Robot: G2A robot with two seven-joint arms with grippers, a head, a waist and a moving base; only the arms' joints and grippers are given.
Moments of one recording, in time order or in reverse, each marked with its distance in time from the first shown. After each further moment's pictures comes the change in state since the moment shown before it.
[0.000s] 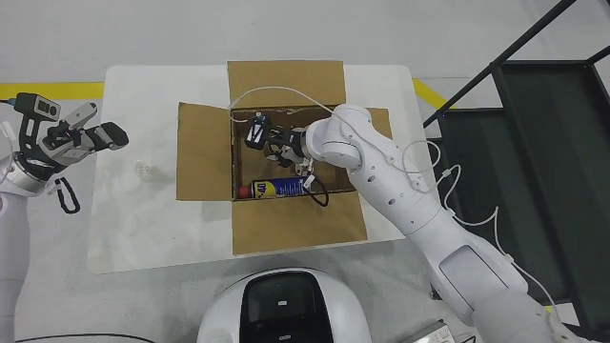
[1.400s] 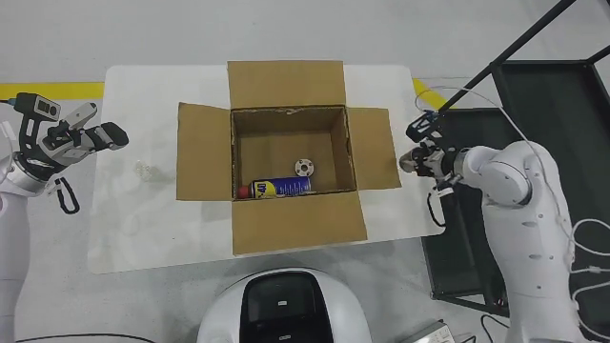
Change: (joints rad) left arm 0.000 0.000 0.000 0.000 0.000 0.000 0.000; right arm -0.565 0.283 0.831 -0.398 0.209 0.071 0.288
